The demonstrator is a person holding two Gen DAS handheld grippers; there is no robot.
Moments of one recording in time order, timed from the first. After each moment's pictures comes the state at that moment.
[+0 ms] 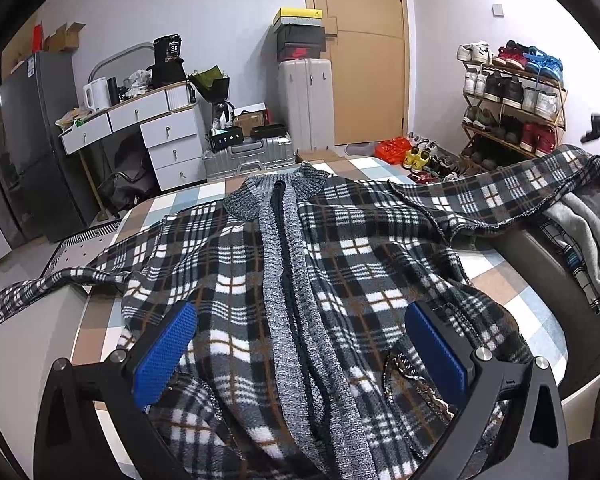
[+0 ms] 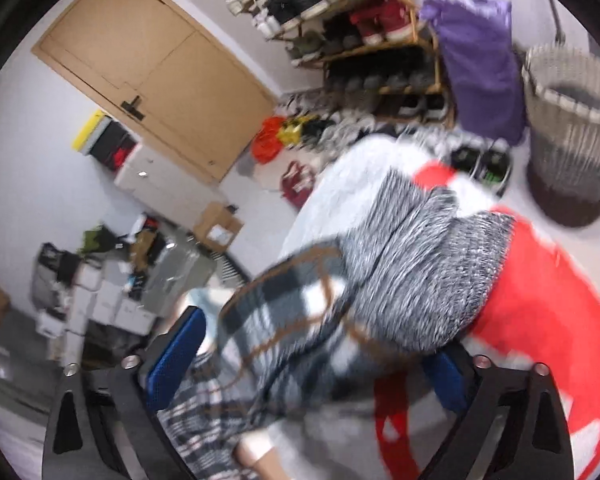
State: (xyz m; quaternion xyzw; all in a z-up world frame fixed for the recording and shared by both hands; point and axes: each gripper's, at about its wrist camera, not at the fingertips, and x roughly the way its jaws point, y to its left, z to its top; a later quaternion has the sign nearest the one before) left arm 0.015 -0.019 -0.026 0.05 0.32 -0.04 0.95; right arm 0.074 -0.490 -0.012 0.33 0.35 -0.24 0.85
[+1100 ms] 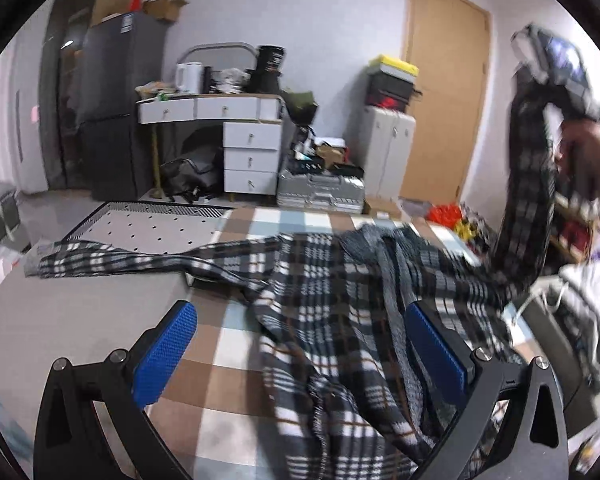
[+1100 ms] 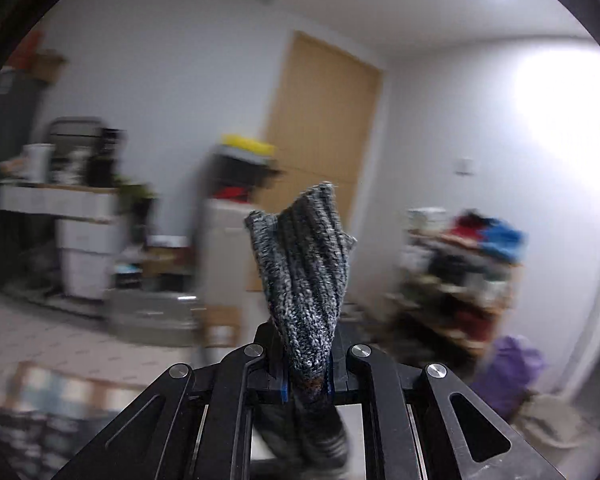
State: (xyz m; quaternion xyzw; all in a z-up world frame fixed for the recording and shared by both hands) left arm -0.023 0.124 0.017 -0.08 0.25 0.05 0.96; right arm 0.229 -0.034 0.094 -0.12 0.15 -0.14 0.97
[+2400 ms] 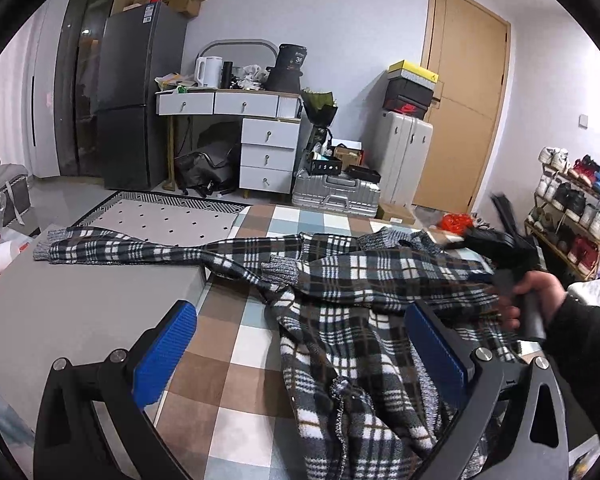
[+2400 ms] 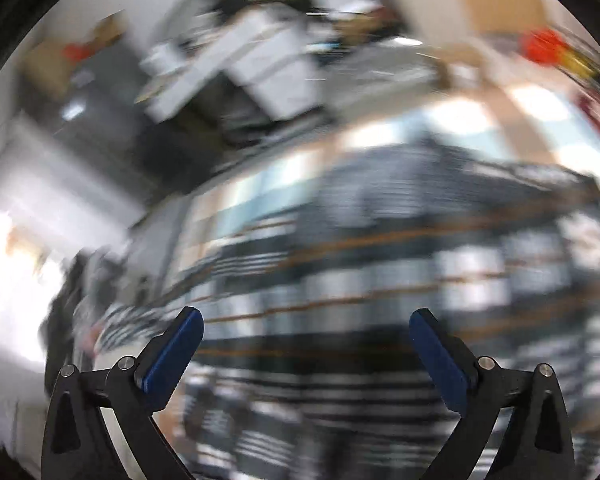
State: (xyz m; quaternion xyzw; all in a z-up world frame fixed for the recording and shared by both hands) left arm -0.018 0.141 0.002 -0.09 0.26 0.07 0.96; right arm 0.309 -0.097 -0.173 0.19 0.53 0.14 0.82
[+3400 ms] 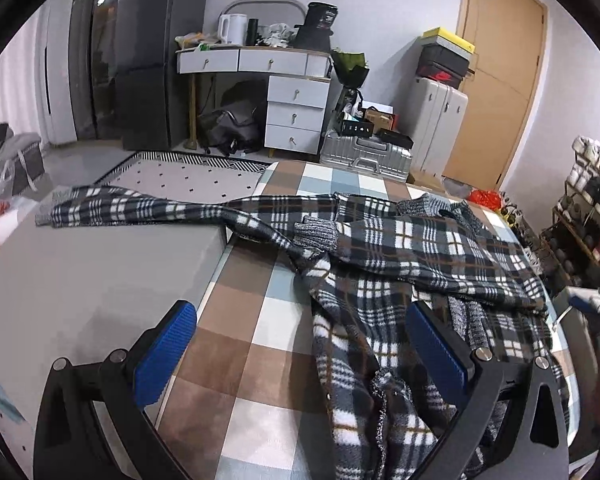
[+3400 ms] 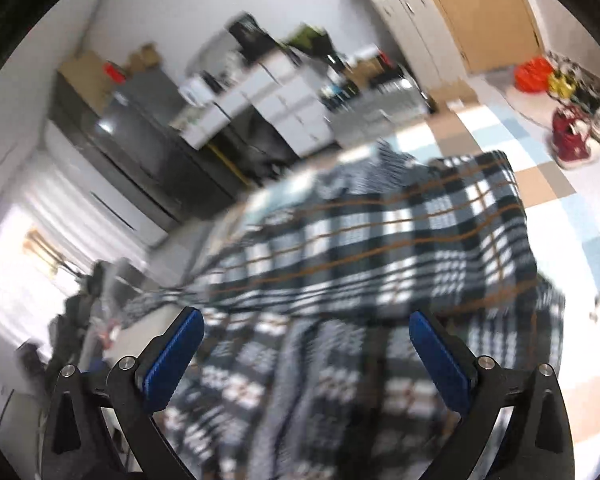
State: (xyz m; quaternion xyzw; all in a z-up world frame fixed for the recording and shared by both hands) left arm 0.008 0.164 -0.026 -0.12 0.32 0.11 0.93; right arm 0.129 -0.106 -0.097 0.20 0.38 0.24 0.87
